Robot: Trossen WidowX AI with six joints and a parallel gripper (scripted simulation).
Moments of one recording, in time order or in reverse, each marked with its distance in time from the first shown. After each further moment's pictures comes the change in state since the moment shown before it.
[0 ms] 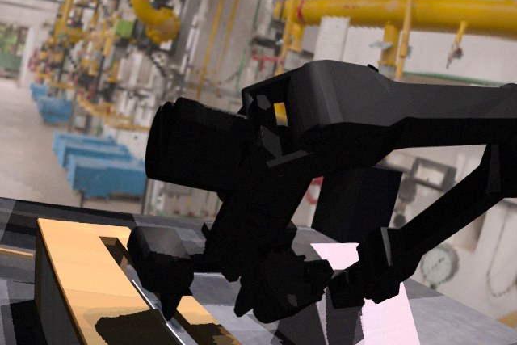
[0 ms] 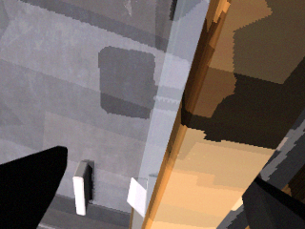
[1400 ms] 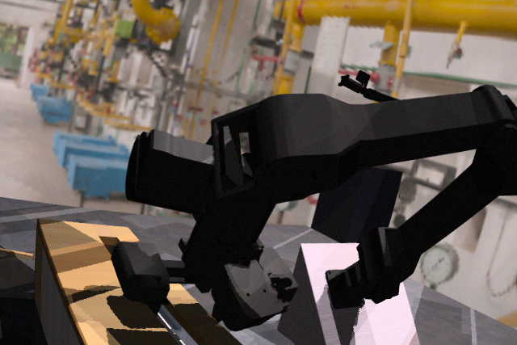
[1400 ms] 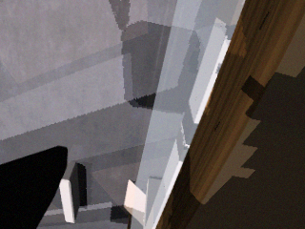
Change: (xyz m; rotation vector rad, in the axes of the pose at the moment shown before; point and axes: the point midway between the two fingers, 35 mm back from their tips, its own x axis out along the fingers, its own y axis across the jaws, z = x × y) arm 0.041 -0.001 -0.024 -0.004 -0.002 -0.010
